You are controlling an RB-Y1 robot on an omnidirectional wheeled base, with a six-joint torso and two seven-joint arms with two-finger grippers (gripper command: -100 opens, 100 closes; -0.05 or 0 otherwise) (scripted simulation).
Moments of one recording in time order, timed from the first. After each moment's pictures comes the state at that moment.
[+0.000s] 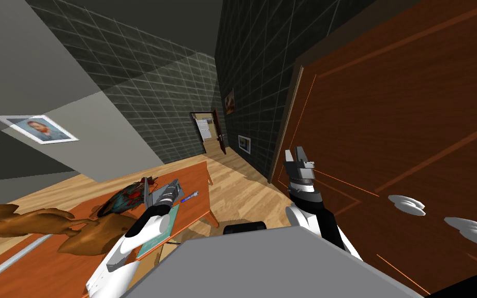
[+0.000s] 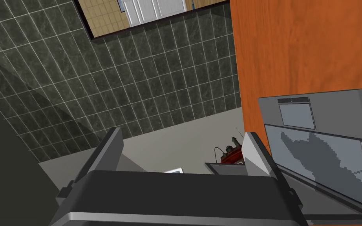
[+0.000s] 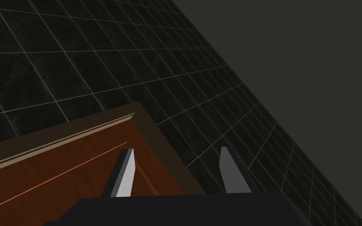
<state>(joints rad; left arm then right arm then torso) 0.31 0.38 0.39 -1.74 0.37 0.18 -0.17 0.52 -0.03 0.06 -2.40 -0.06 -0.56 0.15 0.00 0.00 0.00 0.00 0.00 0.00</state>
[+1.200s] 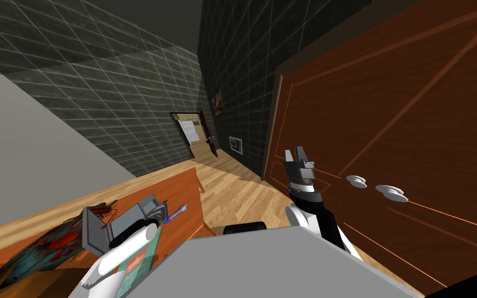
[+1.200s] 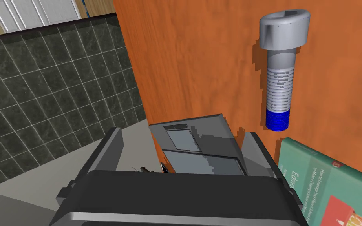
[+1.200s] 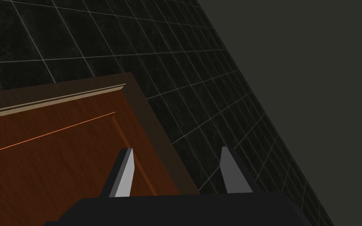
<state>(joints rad) 0.27 0.40 0.53 -1.47 0.49 0.49 -0.18 0.52 -0.03 0.06 -2.40 -0.06 -0.56 0.15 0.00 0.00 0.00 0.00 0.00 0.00</state>
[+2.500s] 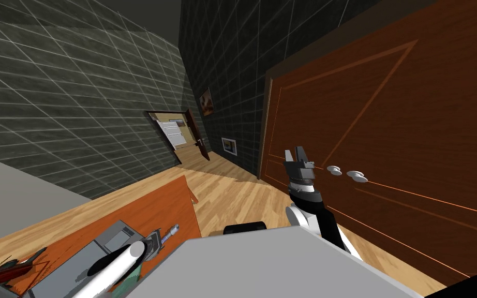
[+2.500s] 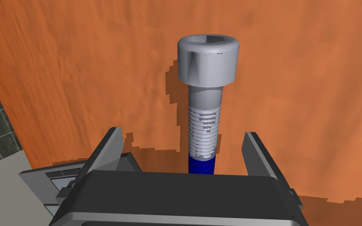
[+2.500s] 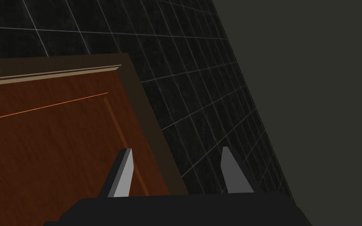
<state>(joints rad) 0.25 0.39 0.65 -1.20 0.60 0.76 -0.15 0.52 -0.03 0.06 -2.40 -0.06 -0.56 0.15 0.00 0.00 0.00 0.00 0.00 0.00</state>
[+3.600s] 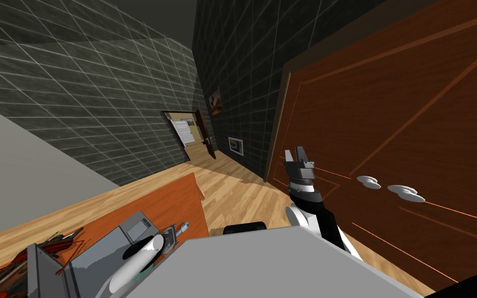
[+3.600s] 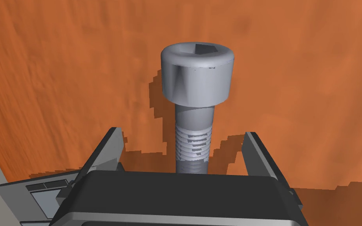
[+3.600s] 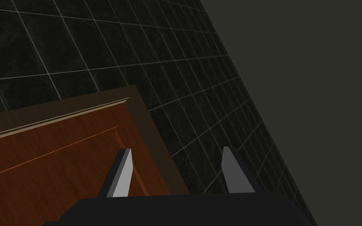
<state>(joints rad) 0.26 0.27 0.57 -1.29 0.49 0.77 -0.11 0.52 -0.03 0.06 -2.40 -0.06 -0.56 0.15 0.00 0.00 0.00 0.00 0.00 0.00</state>
